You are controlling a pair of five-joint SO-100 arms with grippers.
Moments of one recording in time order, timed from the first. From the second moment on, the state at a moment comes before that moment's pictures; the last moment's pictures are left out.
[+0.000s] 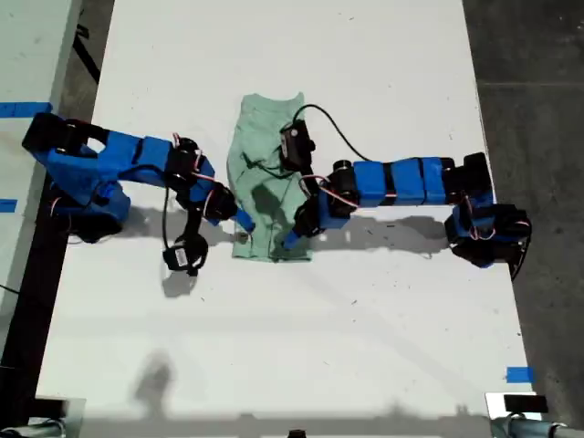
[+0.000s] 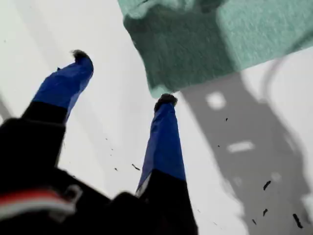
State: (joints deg) arm 0 -6.9 88.8 100.5 76.8 0.7; arm 1 1.1 62.9 56.5 78.4 -34.8
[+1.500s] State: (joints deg) arm 0 7.9 57.6 53.7 92.2 2.5; arm 1 -11.0 61.2 48.9 87.3 -30.1
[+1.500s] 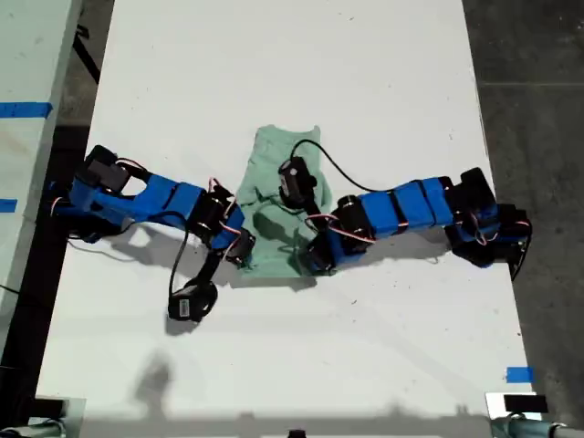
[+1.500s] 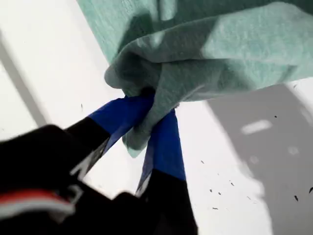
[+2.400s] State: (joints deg) arm 0 -24.9 69.3 56.0 89.9 21.7; arm 1 21.4 65.6 53.4 79.2 -48.7
